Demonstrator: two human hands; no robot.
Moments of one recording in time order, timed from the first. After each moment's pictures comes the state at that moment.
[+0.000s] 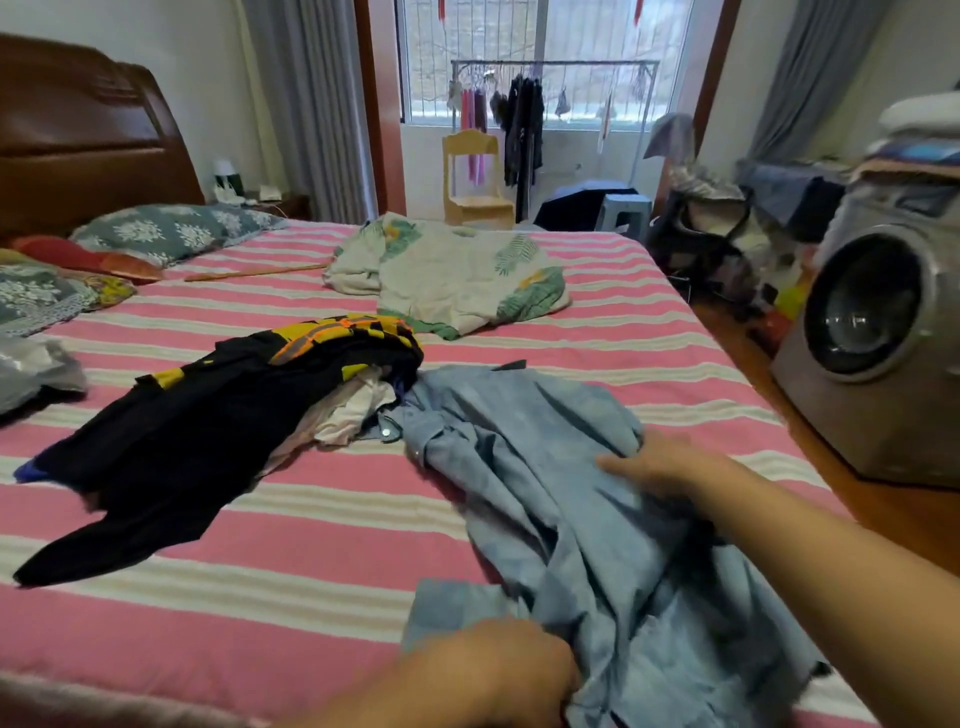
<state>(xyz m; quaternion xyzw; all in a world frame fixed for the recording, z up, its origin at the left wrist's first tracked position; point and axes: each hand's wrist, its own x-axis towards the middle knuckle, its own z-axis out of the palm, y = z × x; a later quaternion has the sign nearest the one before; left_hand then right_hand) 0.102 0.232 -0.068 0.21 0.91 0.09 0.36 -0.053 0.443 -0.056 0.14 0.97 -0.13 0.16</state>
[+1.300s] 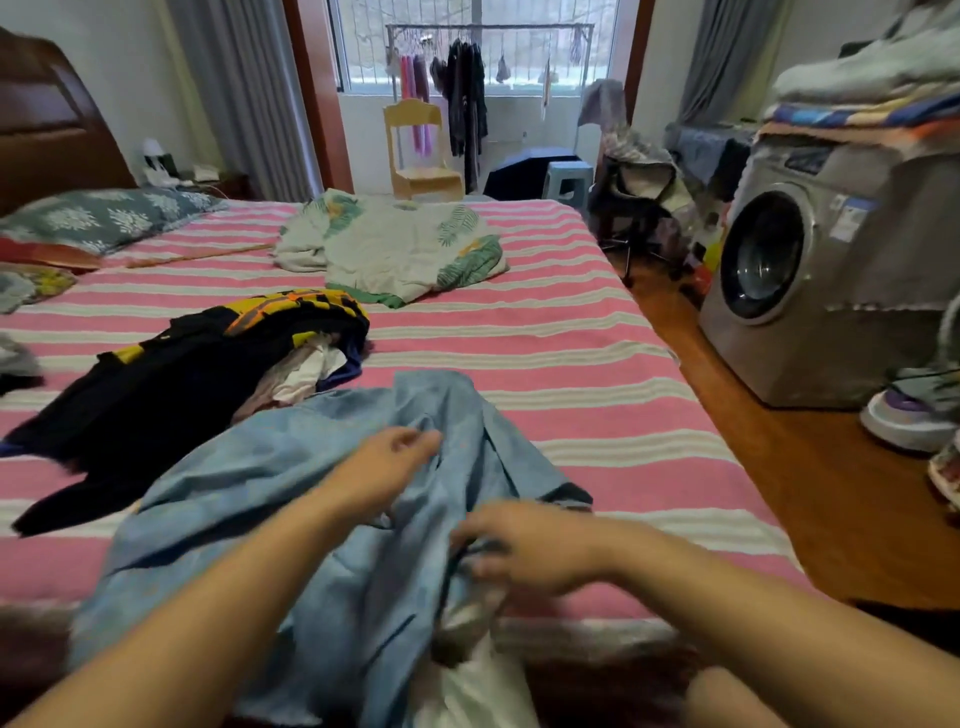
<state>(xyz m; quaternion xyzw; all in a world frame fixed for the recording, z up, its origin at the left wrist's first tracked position) 0.122 0.192 -0.031 -0.02 0.87 0.48 0.12 0.157 0.391 -0.045 -0.33 0.91 -0.18 0.19</state>
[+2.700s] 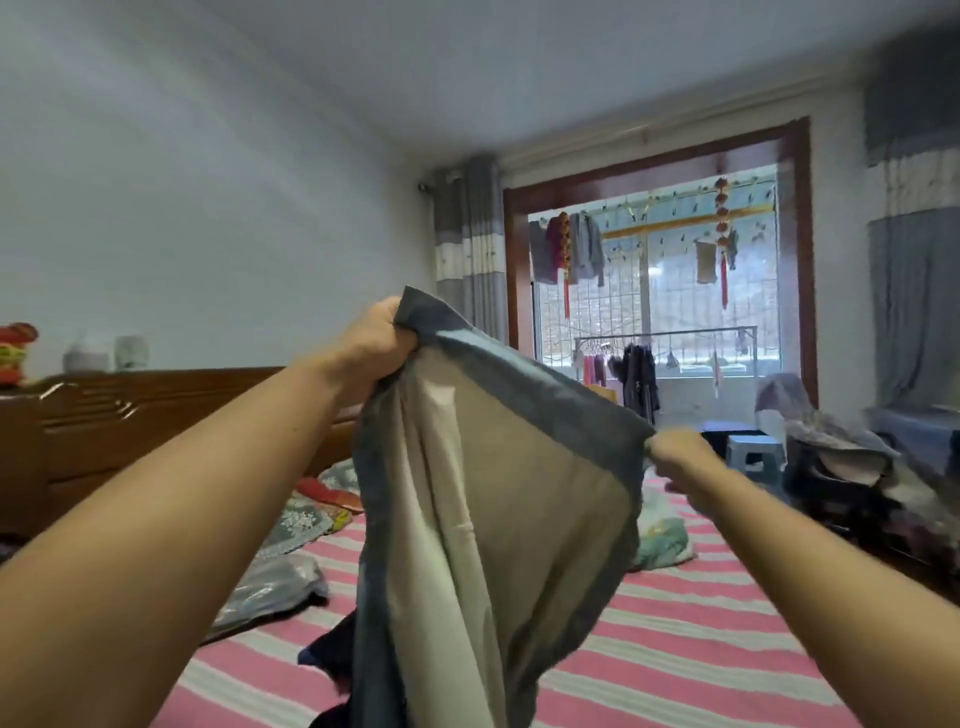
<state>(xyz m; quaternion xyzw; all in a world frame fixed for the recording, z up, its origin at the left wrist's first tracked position) 0.242 0.022 0.408 0.13 0.83 0.43 -0.33 0.090 0.322 0.283 -0.03 0.82 -0.56 -0.12</state>
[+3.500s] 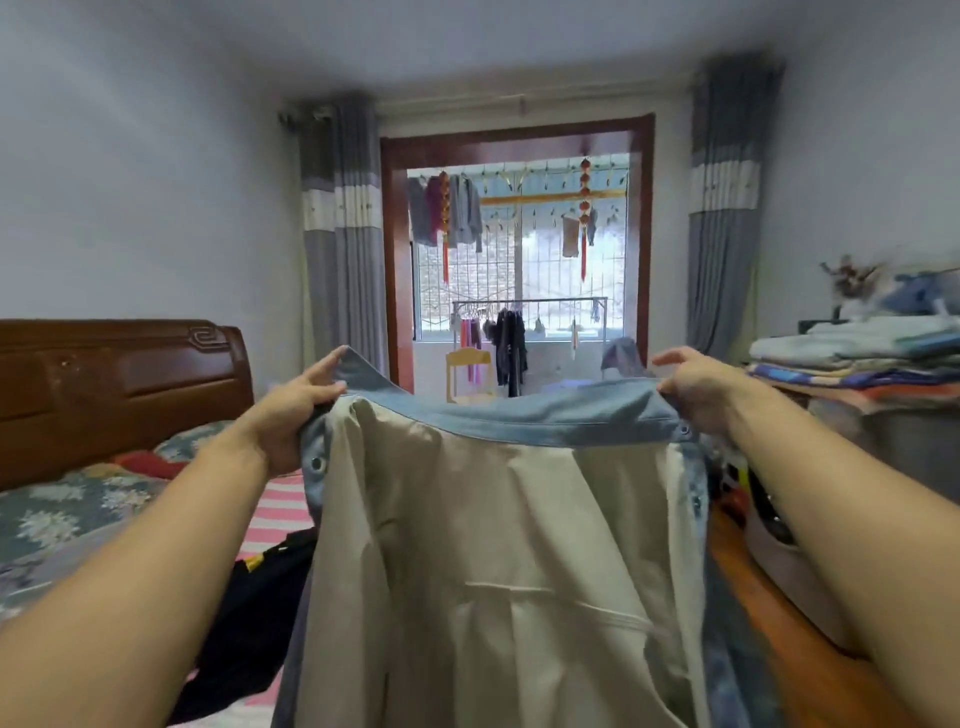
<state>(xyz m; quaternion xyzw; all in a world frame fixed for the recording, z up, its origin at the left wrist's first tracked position) 0.162 0.041 0.292 0.10 0.65 0.75 -0.07 0.146 0.494 0.319 0.02 0.81 -0.57 -0.14</state>
